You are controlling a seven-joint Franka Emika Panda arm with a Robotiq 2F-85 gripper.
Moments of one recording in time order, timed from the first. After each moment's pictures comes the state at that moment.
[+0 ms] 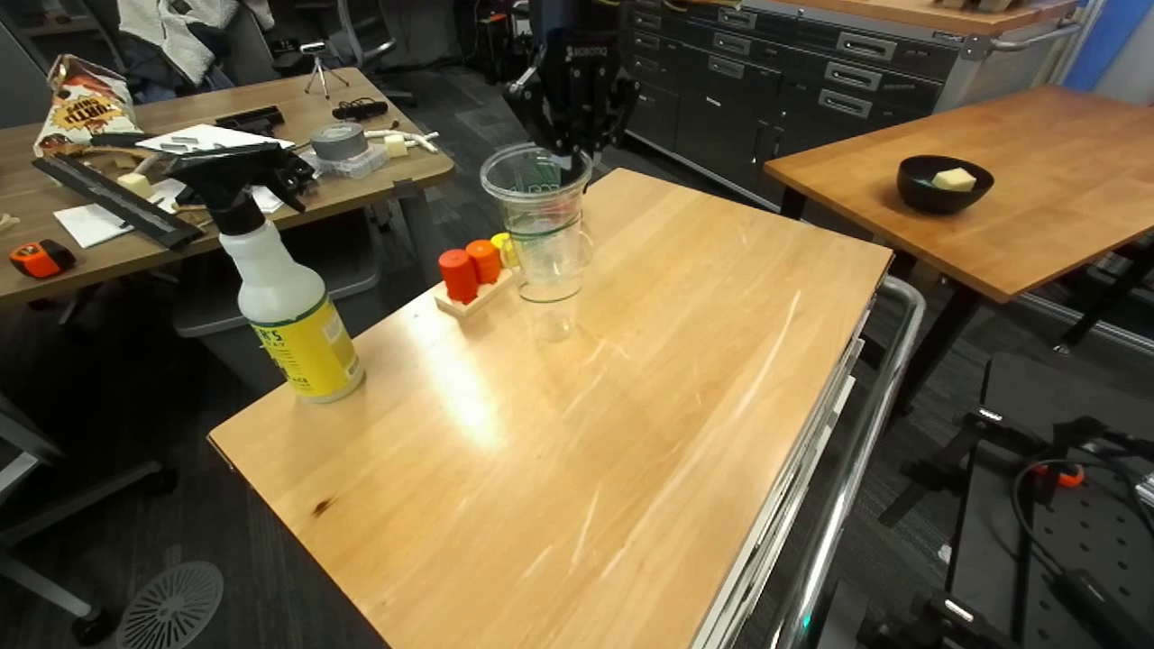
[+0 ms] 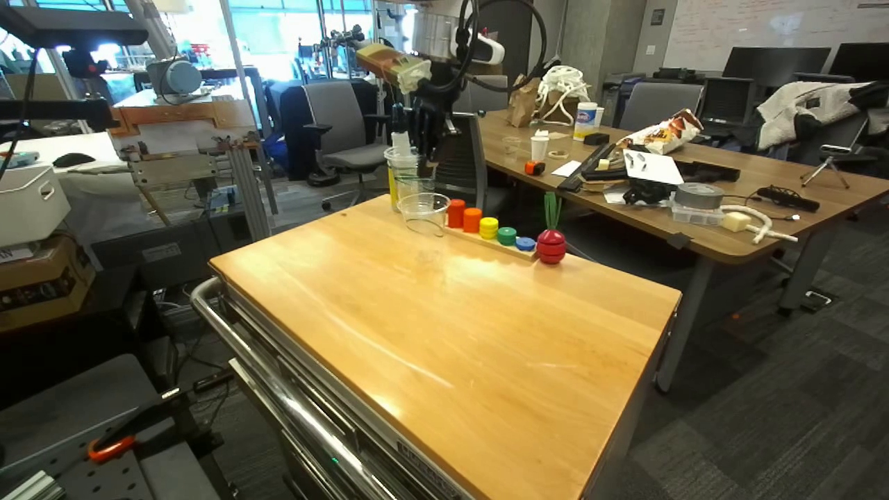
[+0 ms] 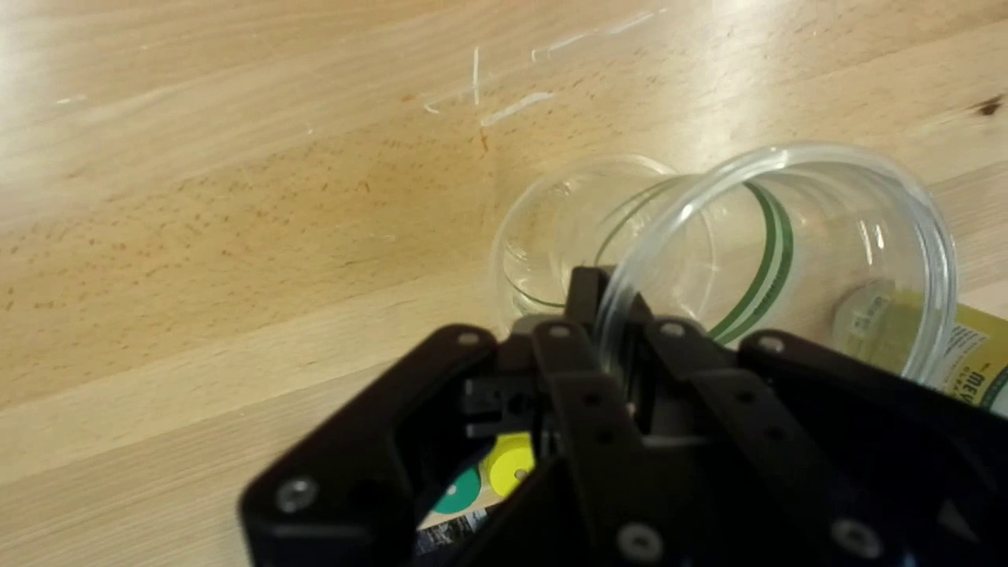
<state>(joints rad) 0.05 0.31 0.02 -1.80 0.14 2.06 0.23</state>
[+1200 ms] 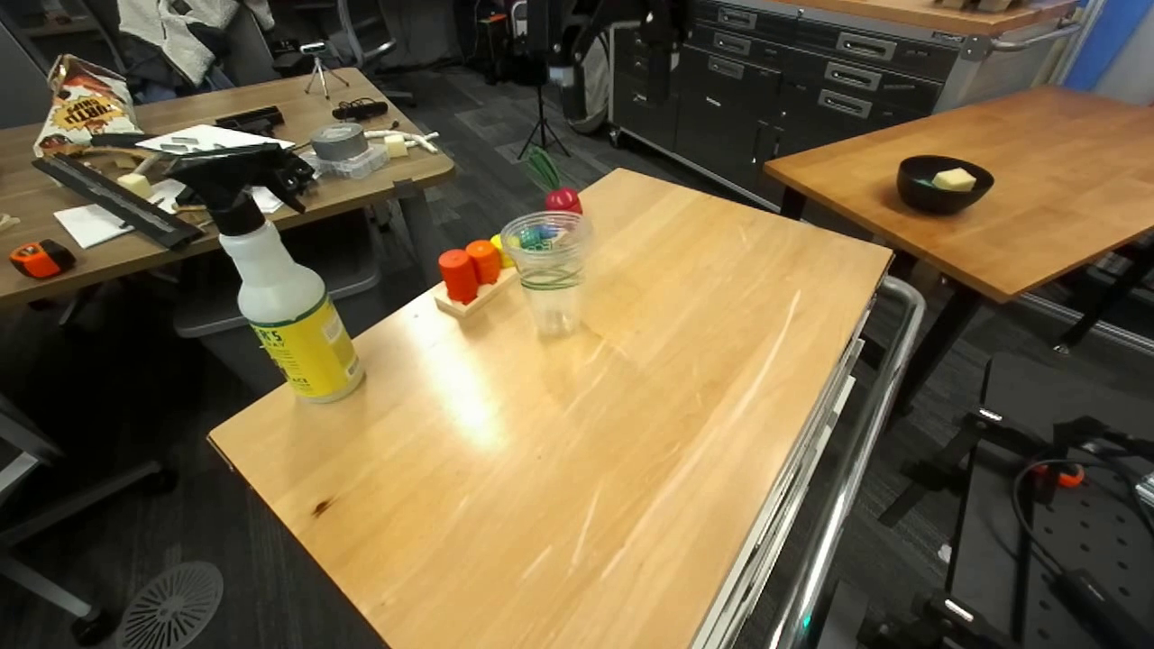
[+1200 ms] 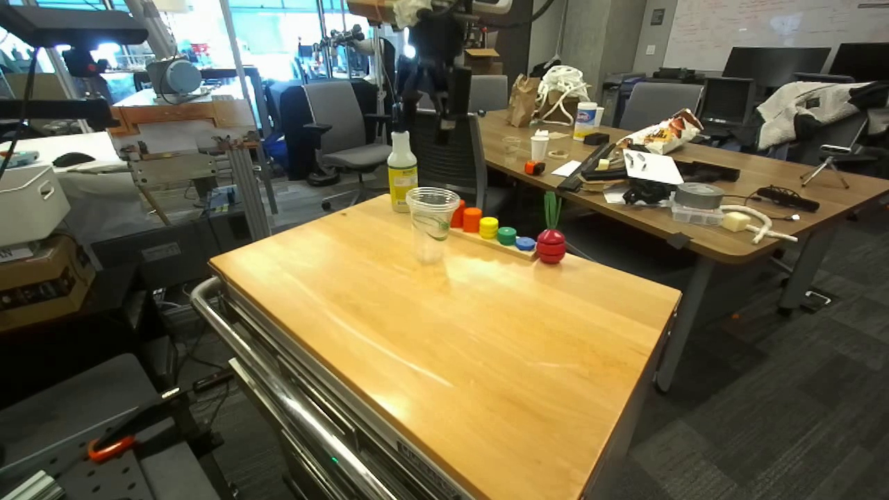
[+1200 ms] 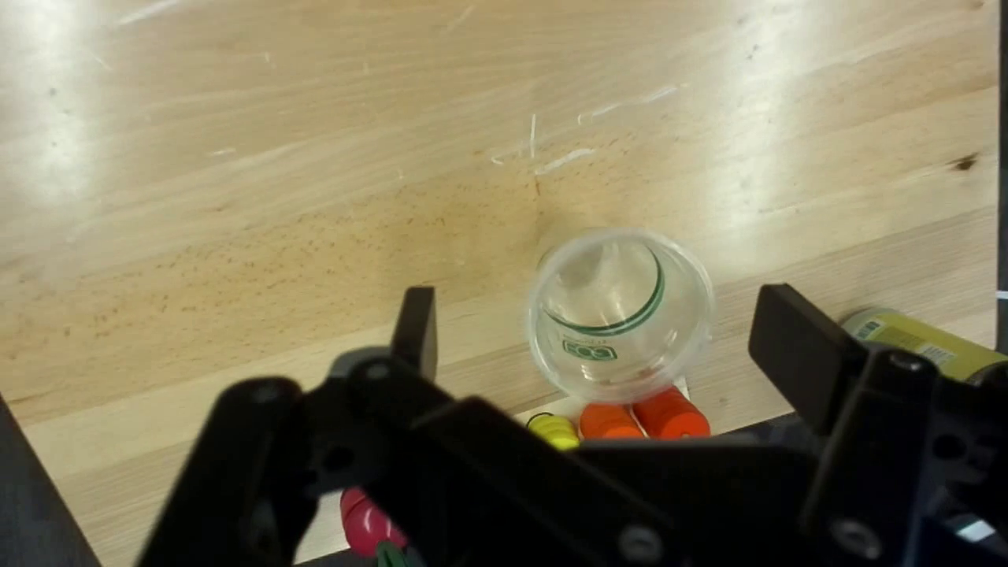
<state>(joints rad) 0.04 0.21 -0.01 -1.76 0.10 1.86 0.22</state>
